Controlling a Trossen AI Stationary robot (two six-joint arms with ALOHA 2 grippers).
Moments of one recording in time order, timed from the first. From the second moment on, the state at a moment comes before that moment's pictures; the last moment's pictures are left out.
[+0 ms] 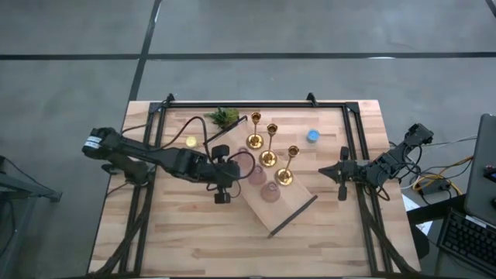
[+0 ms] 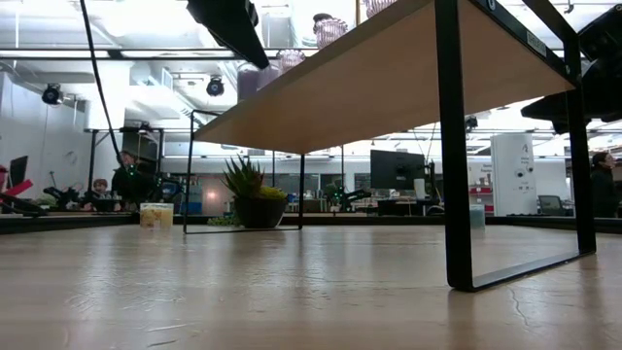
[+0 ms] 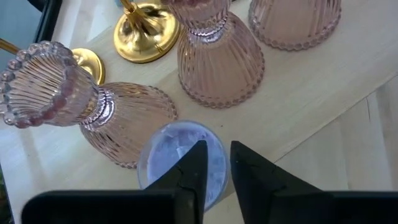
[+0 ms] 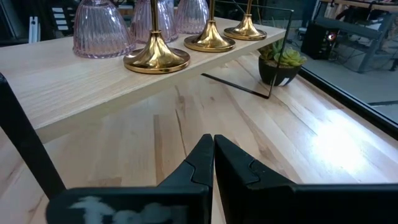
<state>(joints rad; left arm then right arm) -0.23 1.49 1.33 -0.75 -0.34 -0.13 0.66 0.09 0.11 -0.36 0.81 0.26</state>
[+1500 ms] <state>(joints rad) -0.15 1.21 0.82 -1.11 -0.54 -0.43 0.66 0.09 0.11 -0.35 0.81 0.26</state>
